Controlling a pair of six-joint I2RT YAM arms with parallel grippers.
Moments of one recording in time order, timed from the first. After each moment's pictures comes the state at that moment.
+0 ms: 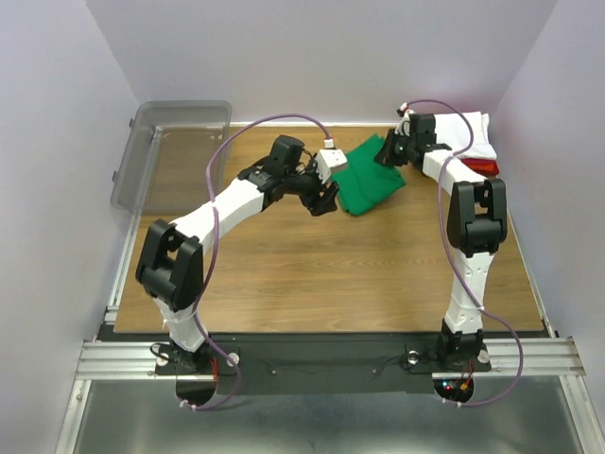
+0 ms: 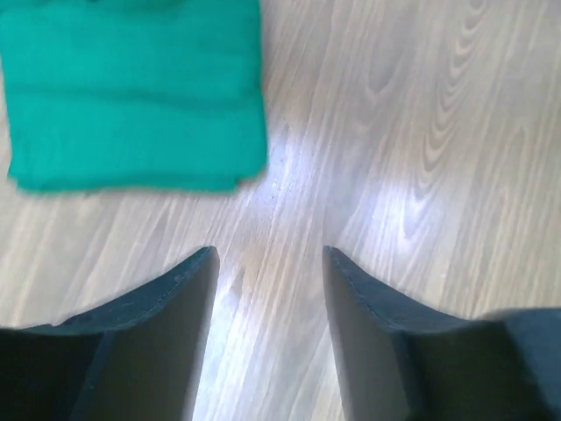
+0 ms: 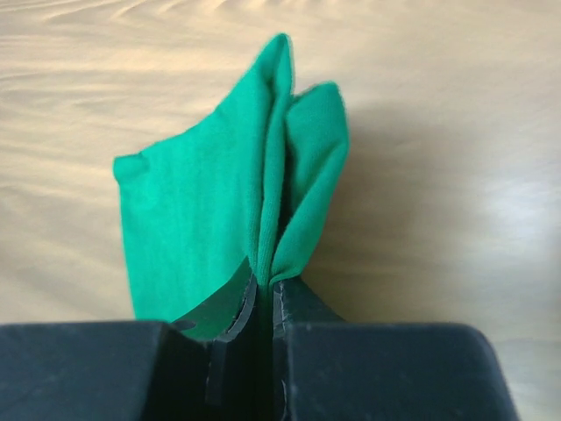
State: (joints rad) left arm -0.60 1.77 1.43 -0.31 0.55 0.34; right arm 0.09 2.16 1.67 -0.16 -0.38 0.28
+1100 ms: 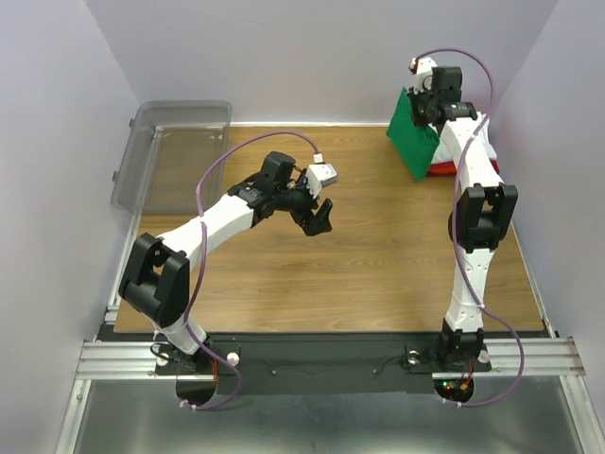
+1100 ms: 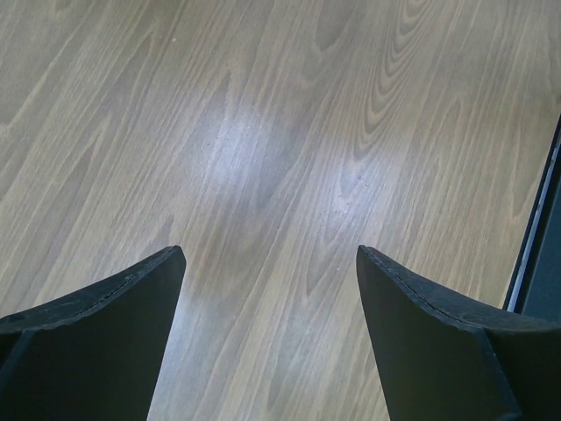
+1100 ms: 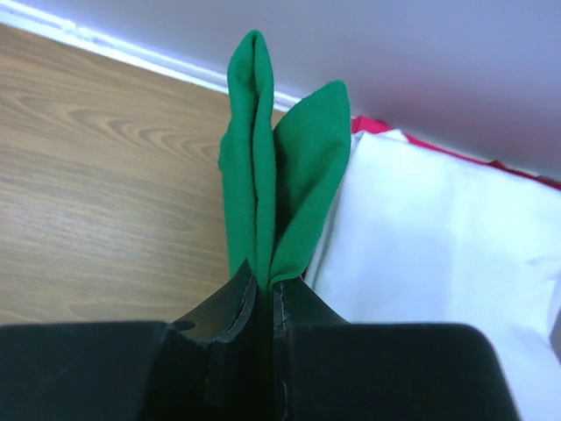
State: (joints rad) left arm -0.60 1.61 1.22 -0.29 0.57 0.22; right arm 0.04 2.24 2.25 -0.56 -0.09 -0.25
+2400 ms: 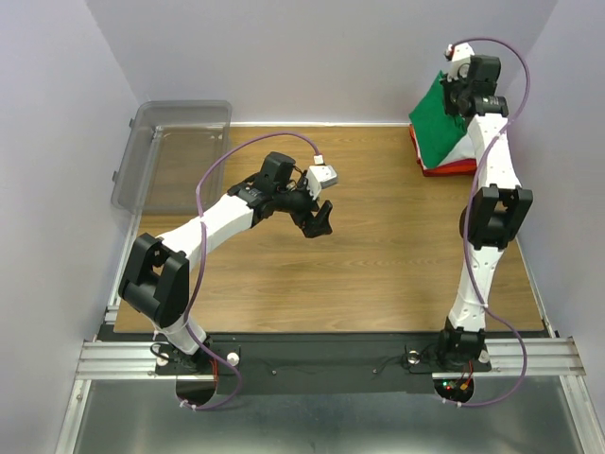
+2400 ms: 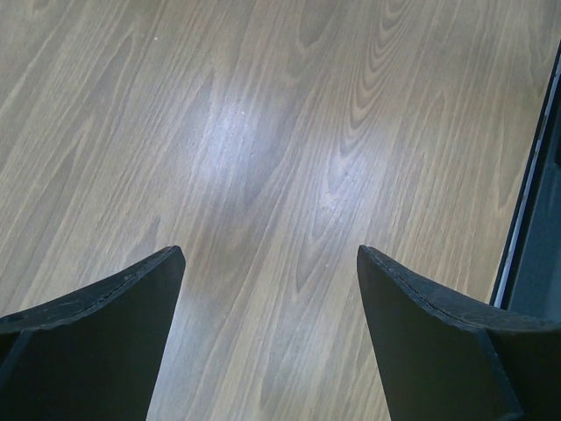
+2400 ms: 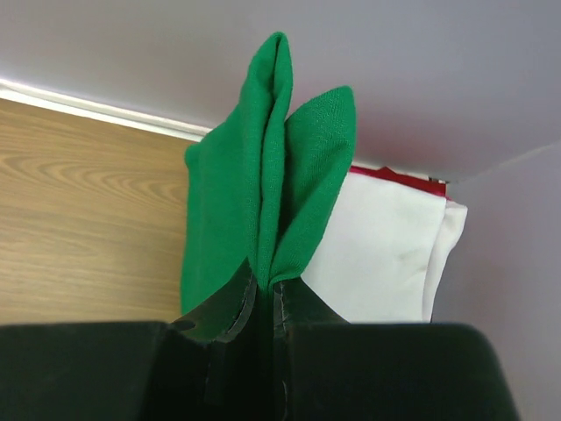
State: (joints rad) left arm -0.60 1.61 1.22 -0.30 0.61 0.23; right arm -0.09 2.25 2.40 -0.57 -0.12 -0.31
